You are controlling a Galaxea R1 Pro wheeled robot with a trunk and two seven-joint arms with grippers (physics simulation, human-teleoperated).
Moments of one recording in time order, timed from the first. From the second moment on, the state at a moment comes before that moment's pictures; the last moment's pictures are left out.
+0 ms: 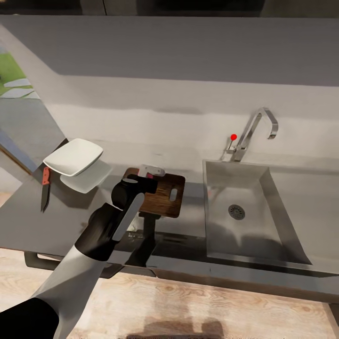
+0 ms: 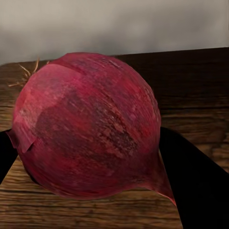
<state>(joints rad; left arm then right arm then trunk) -0.92 -0.08 -0.46 -1.42 0.31 1.01 0.44 -0.29 0.05 0.40 -0.02 -0.48 -0.13 -0.08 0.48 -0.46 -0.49</state>
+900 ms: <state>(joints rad) -0.92 -0.08 -0.46 -1.42 0.31 1.01 0.44 -0.29 0.05 0.40 -0.02 -0.48 -0.13 -0.08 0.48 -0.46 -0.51</state>
